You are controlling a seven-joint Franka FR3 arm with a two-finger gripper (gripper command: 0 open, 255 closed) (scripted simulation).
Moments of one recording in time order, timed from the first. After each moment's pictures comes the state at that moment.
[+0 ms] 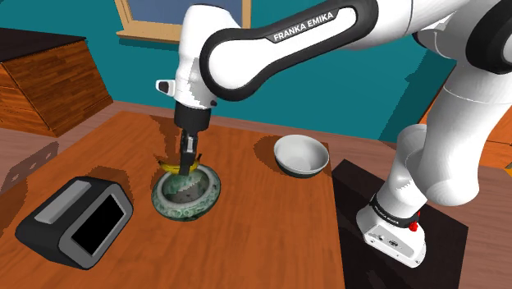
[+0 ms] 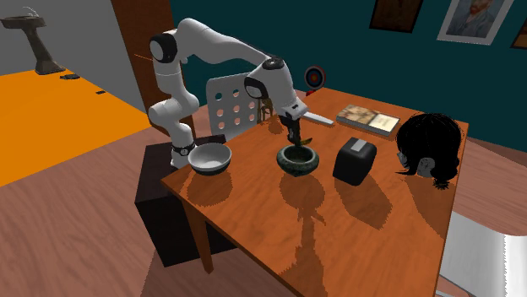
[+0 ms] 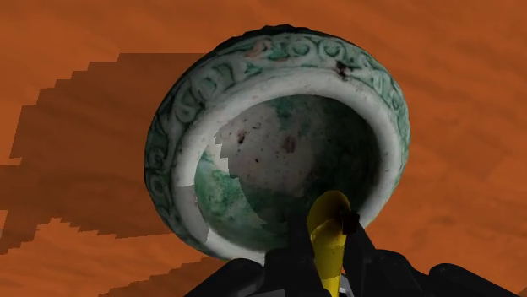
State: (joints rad) arm 0.57 0.09 0.20 -1.92 0.32 2.22 -0.46
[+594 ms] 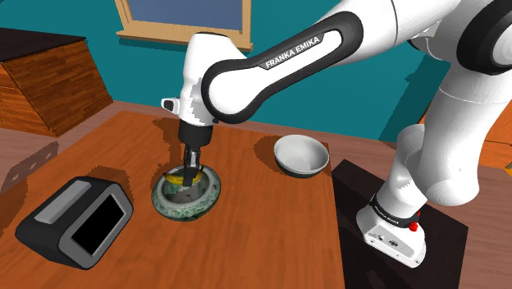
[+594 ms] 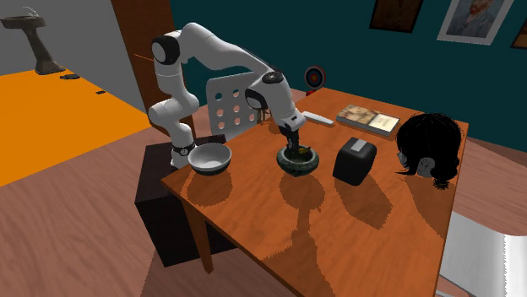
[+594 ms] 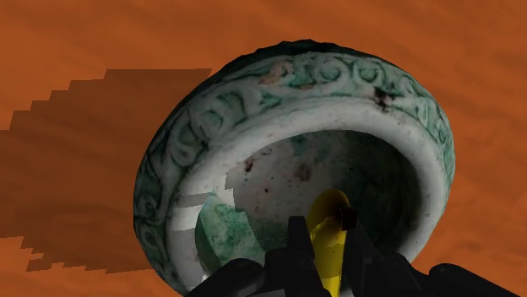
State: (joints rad) arm 0.57 0.13 0.20 -1.99 0.34 2.31 -0.49
